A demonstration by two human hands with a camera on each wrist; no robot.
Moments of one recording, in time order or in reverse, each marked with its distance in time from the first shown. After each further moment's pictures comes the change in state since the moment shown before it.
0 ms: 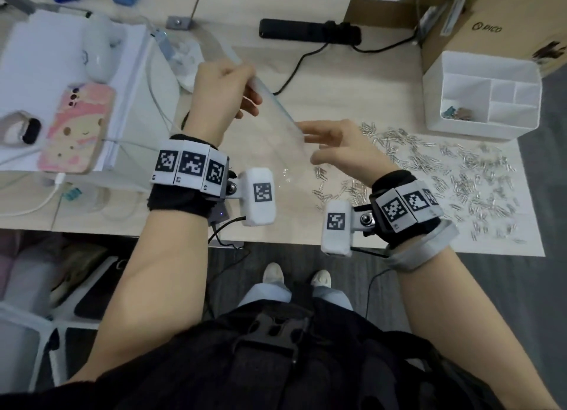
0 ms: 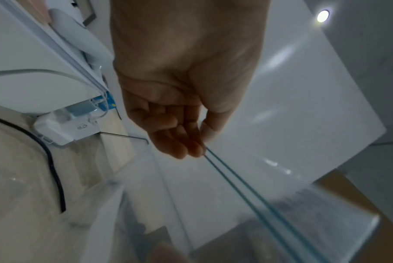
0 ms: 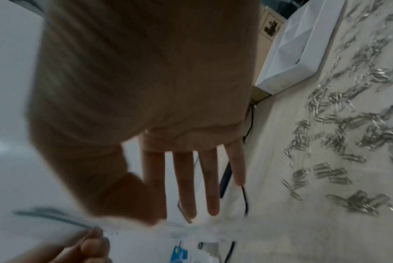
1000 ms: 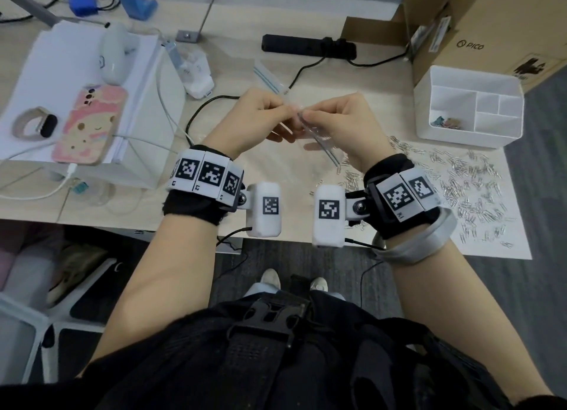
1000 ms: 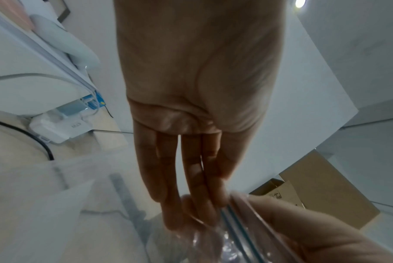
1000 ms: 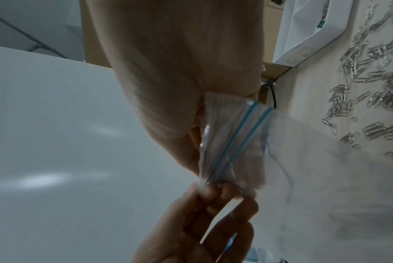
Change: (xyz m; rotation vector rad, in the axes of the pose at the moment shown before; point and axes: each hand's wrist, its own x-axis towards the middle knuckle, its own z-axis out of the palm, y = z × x) left_hand -0.040 0.003 0.020 0.148 -0.397 0.130; right_hand -0.026 -0.050 -0.001 0.153 0.219 0.023
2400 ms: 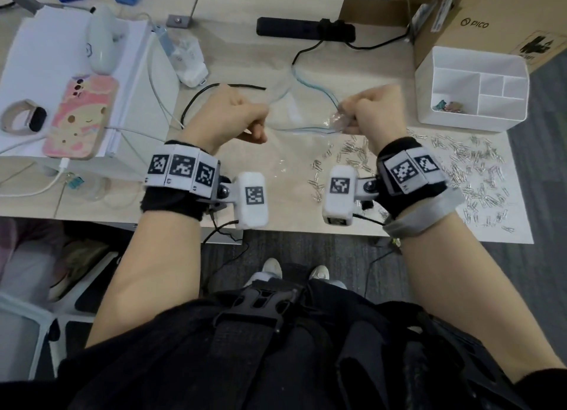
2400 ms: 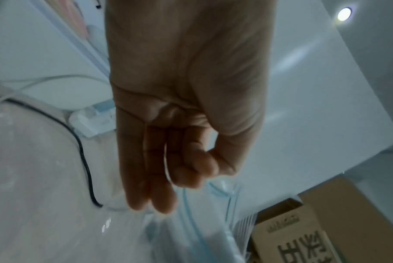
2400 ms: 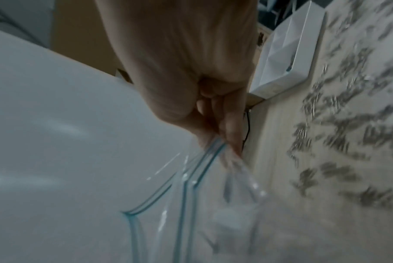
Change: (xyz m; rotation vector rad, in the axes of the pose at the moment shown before) left_hand -0.010 -0.007 -0.015 -0.016 0.103 -0.200; right_hand 0.022 0.029 -0.026 -0.040 0.367 0.185
